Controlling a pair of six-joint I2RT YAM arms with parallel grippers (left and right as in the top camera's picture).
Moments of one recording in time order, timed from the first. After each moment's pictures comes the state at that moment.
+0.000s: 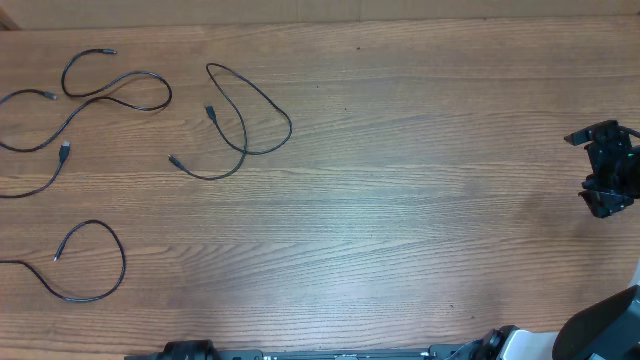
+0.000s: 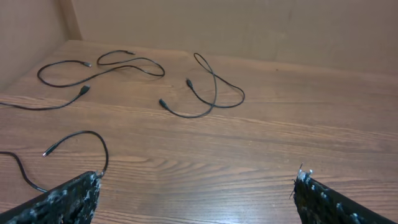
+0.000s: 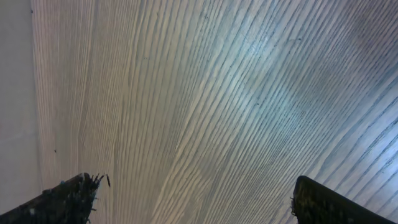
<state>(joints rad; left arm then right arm) 0.02 0.01 1.25 -1.54 0.00 -0.13 -0.59 1.53 1.33 -1.00 -0.30 0.67</state>
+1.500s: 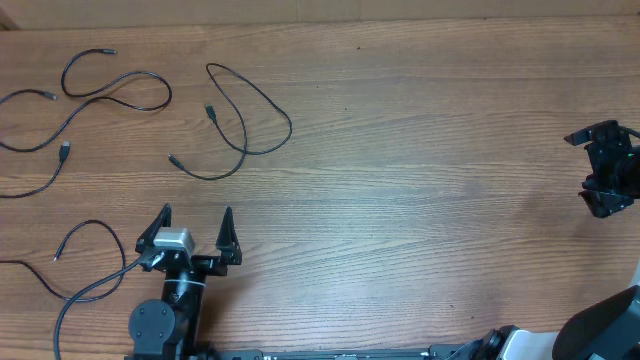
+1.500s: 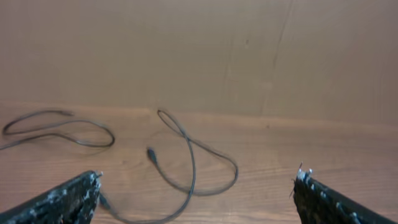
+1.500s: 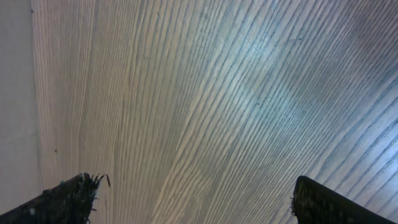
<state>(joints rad) -0.05 0.01 0.14 -0.12 0.04 -0.13 -0.59 1.53 1.33 -1.00 -0.30 0.67</state>
